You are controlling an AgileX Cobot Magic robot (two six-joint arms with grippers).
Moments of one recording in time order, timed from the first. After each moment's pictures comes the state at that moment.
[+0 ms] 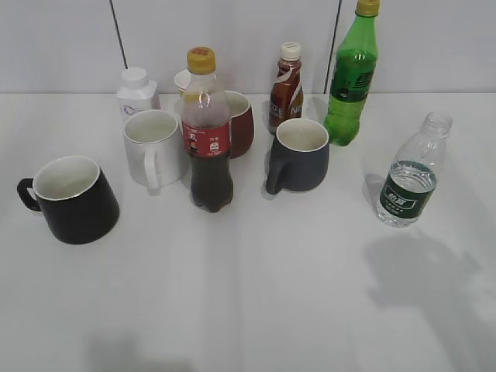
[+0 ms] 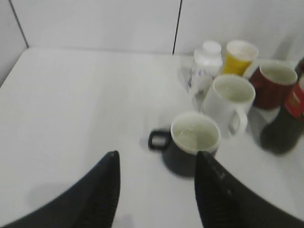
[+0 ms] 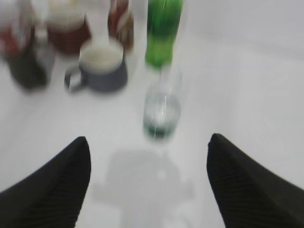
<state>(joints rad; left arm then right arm) -0.06 0.43 -0.60 0.01 0.68 -0.12 0.25 0.65 -0.62 0.09 0.52 -0.17</state>
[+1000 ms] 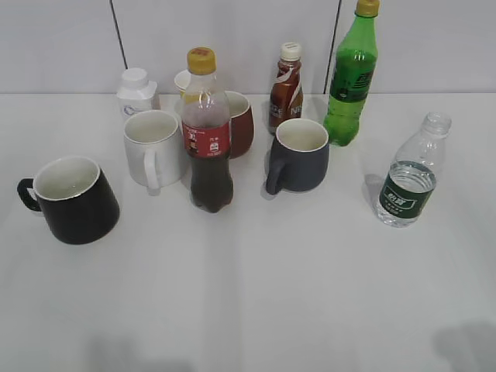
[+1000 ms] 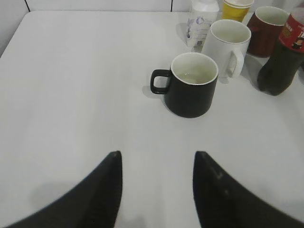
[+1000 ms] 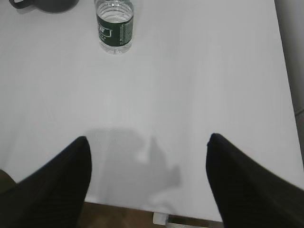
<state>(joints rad) -0.06 0.04 -0.53 0.00 1.06 -0.06 0.25 0.18 -0.51 -0.12 1.04 0.01</state>
